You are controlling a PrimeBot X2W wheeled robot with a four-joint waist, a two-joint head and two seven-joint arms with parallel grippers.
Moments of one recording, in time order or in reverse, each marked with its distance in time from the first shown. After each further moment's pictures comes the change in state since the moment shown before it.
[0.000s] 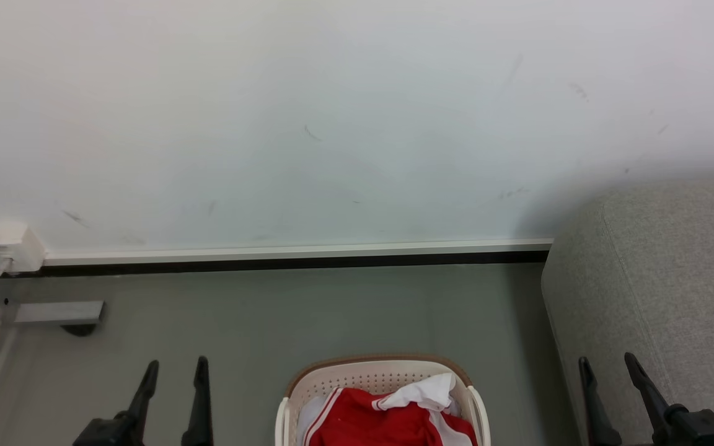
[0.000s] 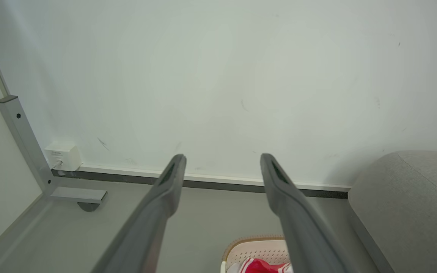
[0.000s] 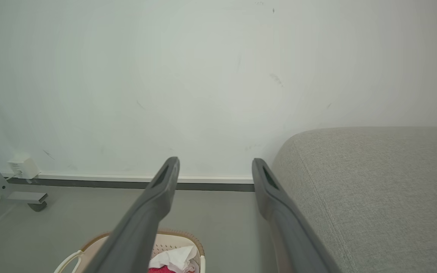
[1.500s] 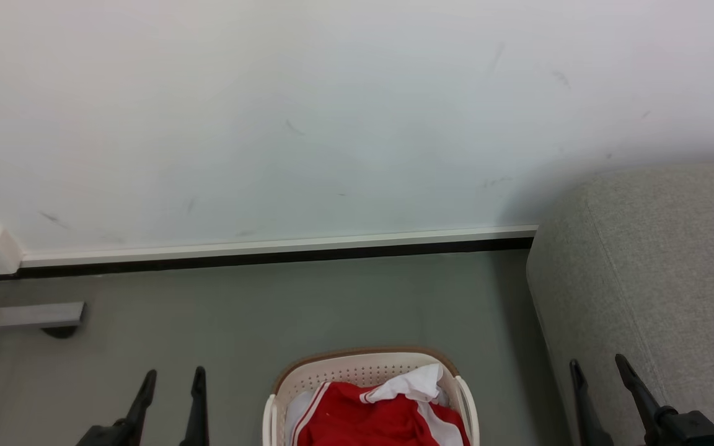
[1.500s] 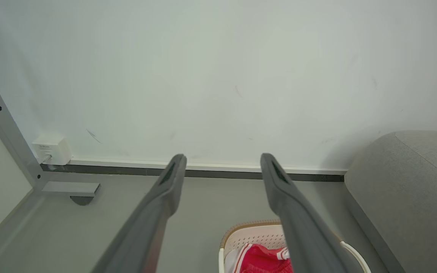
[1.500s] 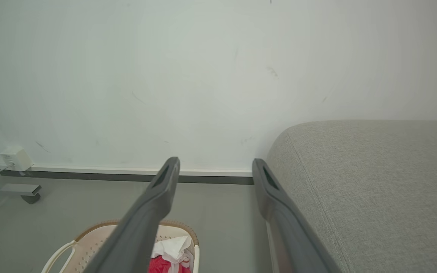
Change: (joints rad) left arm 0.007 0.001 0.023 0.038 0.029 -0.014 -0.016; right arm -0.001 -0.001 0.020 0.017 -0.022 0.000 -0.015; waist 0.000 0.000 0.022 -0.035
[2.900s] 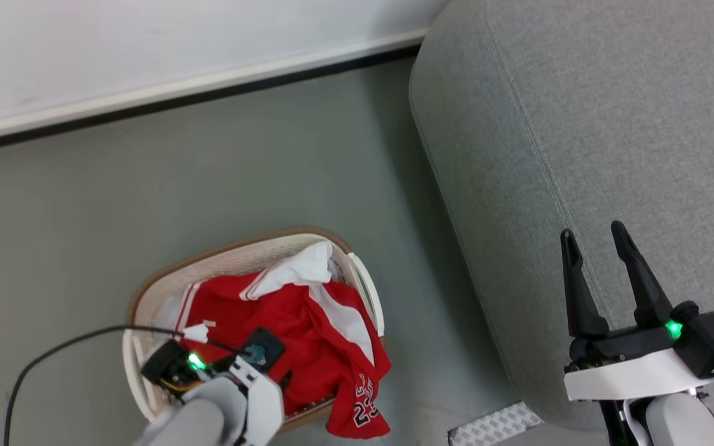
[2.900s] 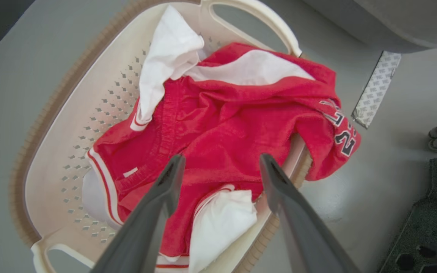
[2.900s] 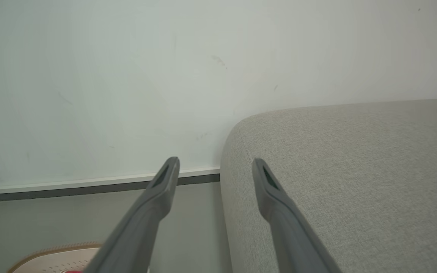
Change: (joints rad) left arm -0.567 0.136 -0.616 0.657 0.123 -0.078 0.291; right arm -0.217 -0.002 0.074 -0.176 0.114 0.000 -0.002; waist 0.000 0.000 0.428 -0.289
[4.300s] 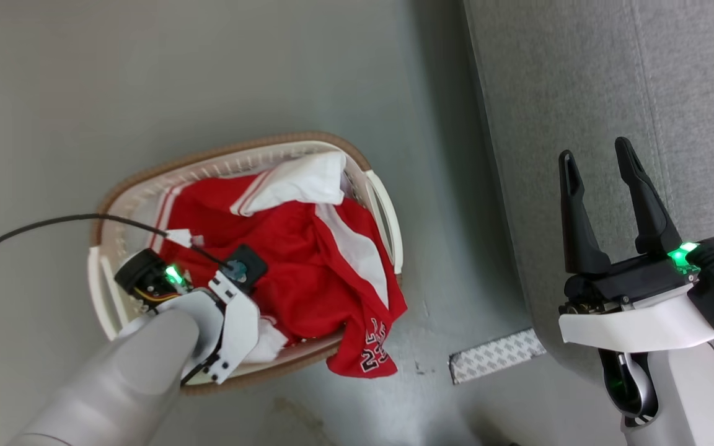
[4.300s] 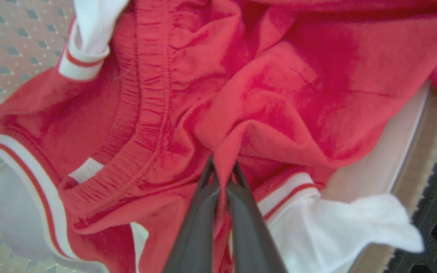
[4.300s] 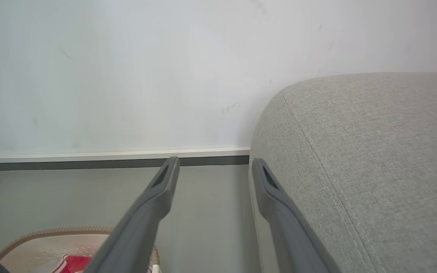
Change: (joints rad) left arm -0.365 0.138 -0.539 0.110 -0.414 0.000 0.005; right arm -0.153 0.000 0.042 -0.081 0.022 0.000 0.000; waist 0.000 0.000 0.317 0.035
